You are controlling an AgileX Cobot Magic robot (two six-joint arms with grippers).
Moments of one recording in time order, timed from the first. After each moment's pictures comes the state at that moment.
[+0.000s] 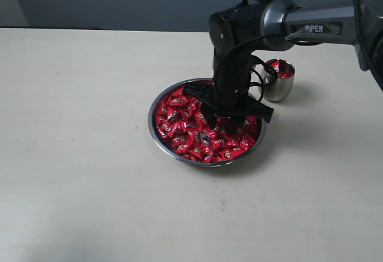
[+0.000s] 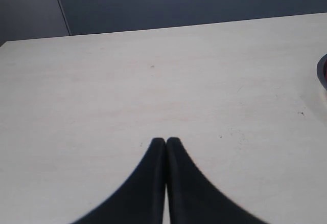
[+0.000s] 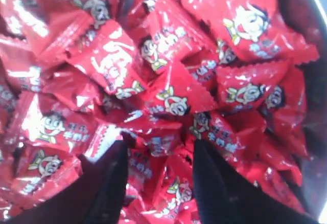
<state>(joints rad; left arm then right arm) 0.11 0.00 0.01 0.03 0.34 0.03 0.70 2.19 -1.58 0.00 1.02 0.96</state>
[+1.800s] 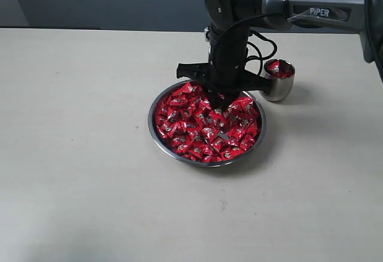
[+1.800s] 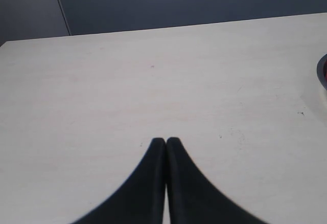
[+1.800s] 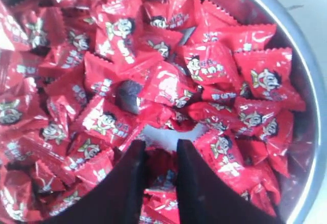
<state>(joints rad) 0.11 0.00 0.01 0.03 0.34 0.03 0.70 2.18 -1.71 -0.04 1.09 0.79</state>
